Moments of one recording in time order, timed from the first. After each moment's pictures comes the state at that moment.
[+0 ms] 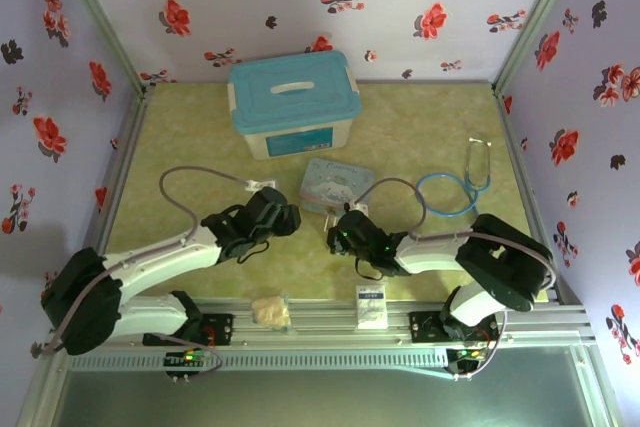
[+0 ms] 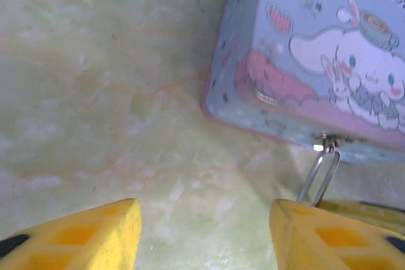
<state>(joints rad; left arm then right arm) -0.88 1.25 0.68 -0.26 -0.26 -0.81 0.96 1.50 0.47 0.26 0.12 0.93</state>
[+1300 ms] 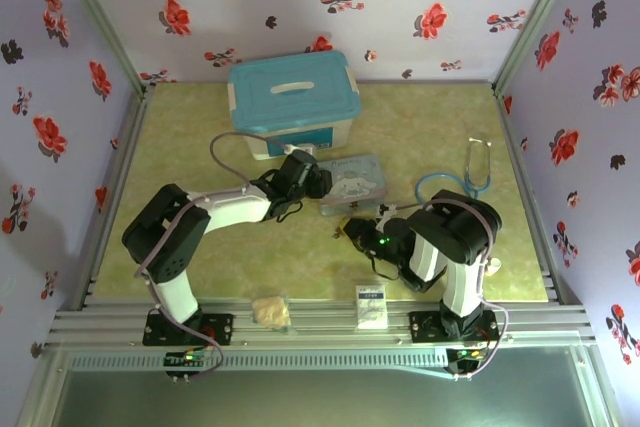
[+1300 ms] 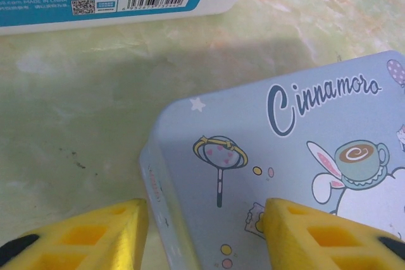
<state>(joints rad) -0.78 1.77 0.98 0.09 -0.15 -0.62 0.71 1.90 0.16 1.39 -0.21 1.37</state>
